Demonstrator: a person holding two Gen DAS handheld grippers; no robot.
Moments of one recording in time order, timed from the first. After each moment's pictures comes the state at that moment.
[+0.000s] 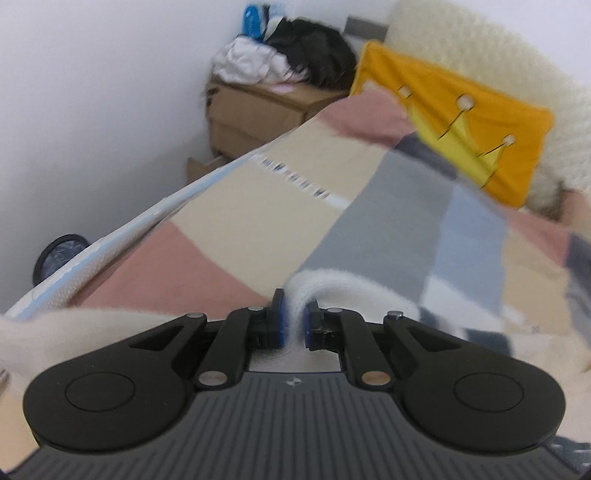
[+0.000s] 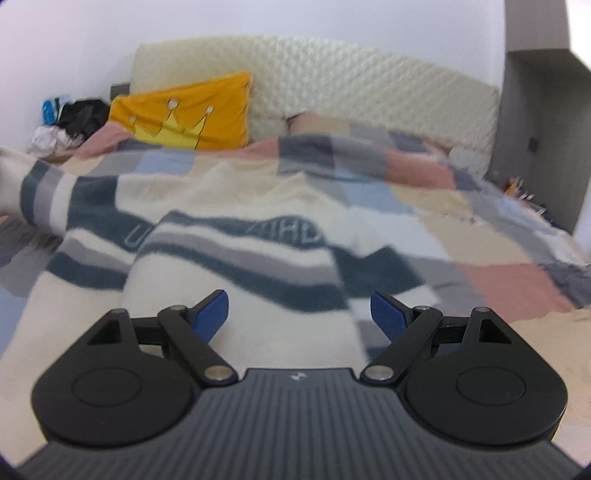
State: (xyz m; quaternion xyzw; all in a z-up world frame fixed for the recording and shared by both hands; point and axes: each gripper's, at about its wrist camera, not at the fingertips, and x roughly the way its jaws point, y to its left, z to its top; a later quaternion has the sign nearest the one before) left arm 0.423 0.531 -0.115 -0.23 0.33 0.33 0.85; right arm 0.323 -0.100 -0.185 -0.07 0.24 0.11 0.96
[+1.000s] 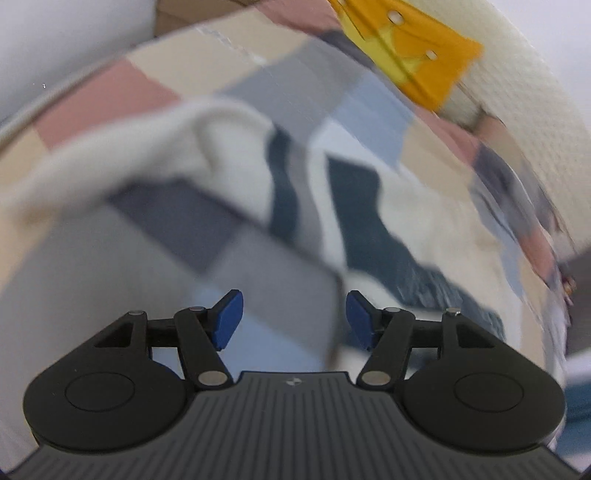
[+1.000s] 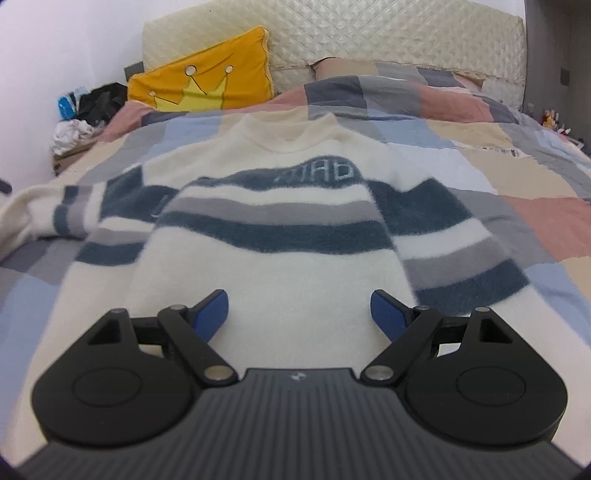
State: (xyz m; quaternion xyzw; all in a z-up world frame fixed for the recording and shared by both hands) left arm 0.311 0.368 -0.121 -0.35 0.41 0.18 0.82; right arm 0.320 -0.114 -0.191 0.00 0.31 0.17 0.94
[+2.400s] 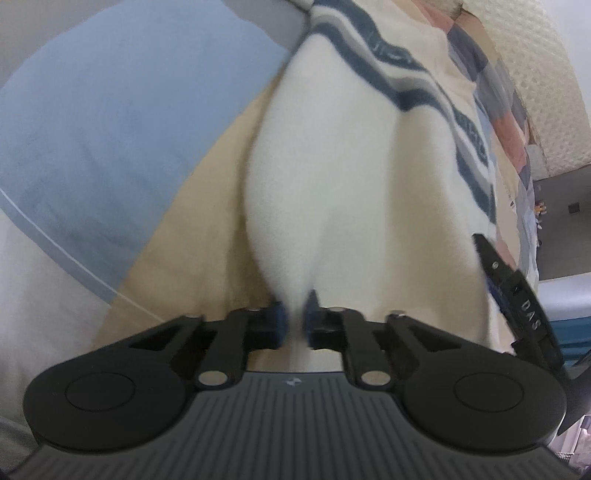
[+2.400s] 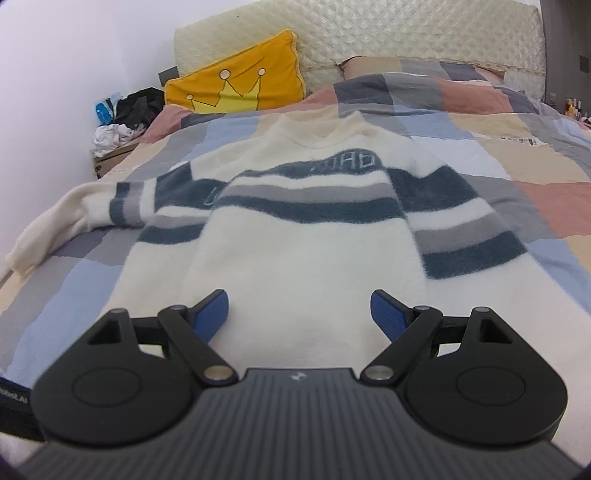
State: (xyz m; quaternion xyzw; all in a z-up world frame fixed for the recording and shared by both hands) left arm 0.183 0.182 -0.217 -0.41 0.49 0.10 0.76; right arm 0.274 -0.140 -0.178 0.03 0.32 0.24 0.92
